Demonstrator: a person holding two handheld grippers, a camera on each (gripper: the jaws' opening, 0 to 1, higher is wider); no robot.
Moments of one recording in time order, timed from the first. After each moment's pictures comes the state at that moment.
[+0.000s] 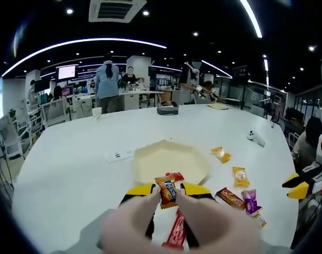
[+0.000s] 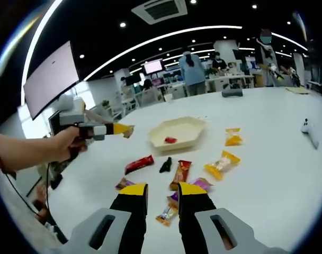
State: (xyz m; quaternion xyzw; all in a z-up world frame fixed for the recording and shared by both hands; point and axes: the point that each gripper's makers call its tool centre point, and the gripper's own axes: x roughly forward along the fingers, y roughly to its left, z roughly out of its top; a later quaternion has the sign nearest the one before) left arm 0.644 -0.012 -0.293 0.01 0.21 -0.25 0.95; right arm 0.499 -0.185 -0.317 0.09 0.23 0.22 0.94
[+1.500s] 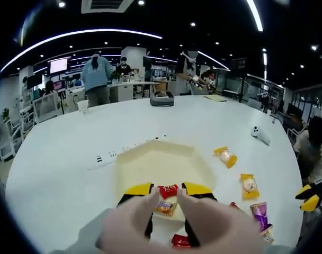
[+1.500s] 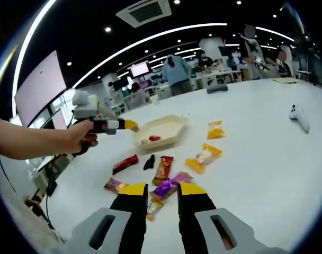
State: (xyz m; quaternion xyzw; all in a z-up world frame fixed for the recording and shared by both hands) left arm 0.698 -0.059 -0.320 0.02 0.25 -0.27 0.93; right arm 0.498 -0.220 -0.332 0.12 0.24 0.17 0.95
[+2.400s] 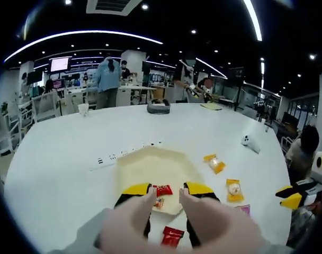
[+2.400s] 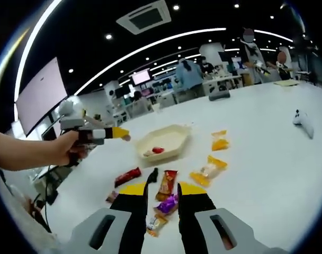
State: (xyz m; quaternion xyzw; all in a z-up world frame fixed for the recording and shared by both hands) left arm 0.666 -0.046 -0.281 -0.01 0.22 -0.28 0.93; right arm 0.519 -0.211 -0.316 0.14 0.20 0.18 0.95
